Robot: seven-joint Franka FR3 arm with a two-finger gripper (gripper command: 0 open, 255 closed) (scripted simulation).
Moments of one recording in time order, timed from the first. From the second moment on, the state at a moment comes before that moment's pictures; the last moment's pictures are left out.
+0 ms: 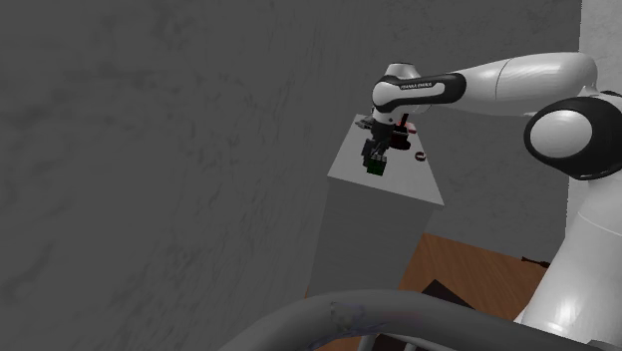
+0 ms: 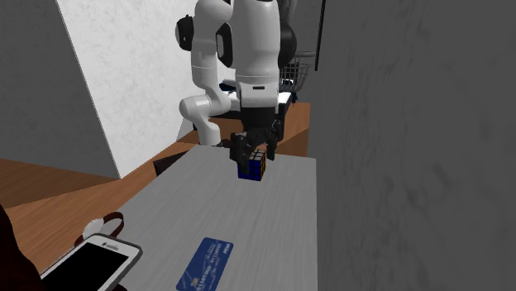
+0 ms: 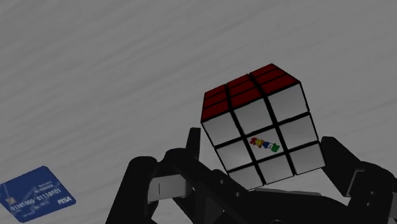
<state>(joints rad) -0.11 0.16 -0.19 -1.71 0.04 1.89 -0.43</state>
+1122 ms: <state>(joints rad) -0.11 0.16 -0.19 -1.64 0.04 1.81 -0.43</state>
